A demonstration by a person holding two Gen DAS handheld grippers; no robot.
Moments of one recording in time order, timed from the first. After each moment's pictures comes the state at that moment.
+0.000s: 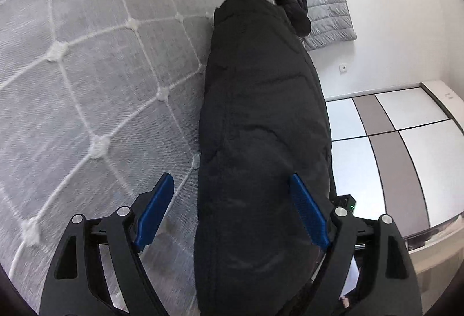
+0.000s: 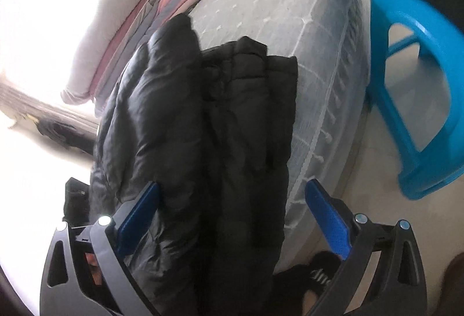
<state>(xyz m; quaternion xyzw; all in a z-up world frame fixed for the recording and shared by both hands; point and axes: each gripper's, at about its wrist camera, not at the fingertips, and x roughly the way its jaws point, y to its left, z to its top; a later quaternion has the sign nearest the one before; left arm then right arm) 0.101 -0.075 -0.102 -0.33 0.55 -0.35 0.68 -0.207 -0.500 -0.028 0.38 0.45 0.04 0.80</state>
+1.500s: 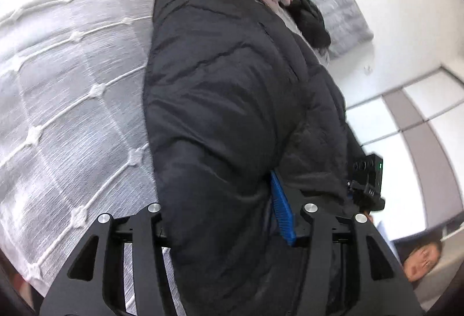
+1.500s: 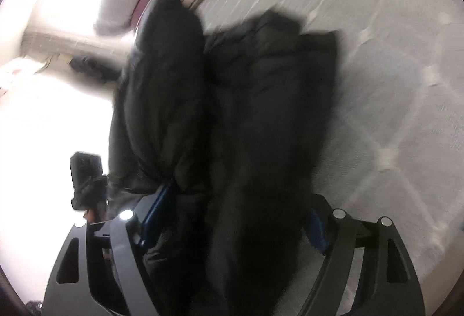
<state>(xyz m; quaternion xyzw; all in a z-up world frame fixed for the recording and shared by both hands) 0.094 0.003 -0.061 -0.25 0.51 -0.29 0.77 -0.074 -0.371 -0.044 0.33 0.52 0.19 0.77</state>
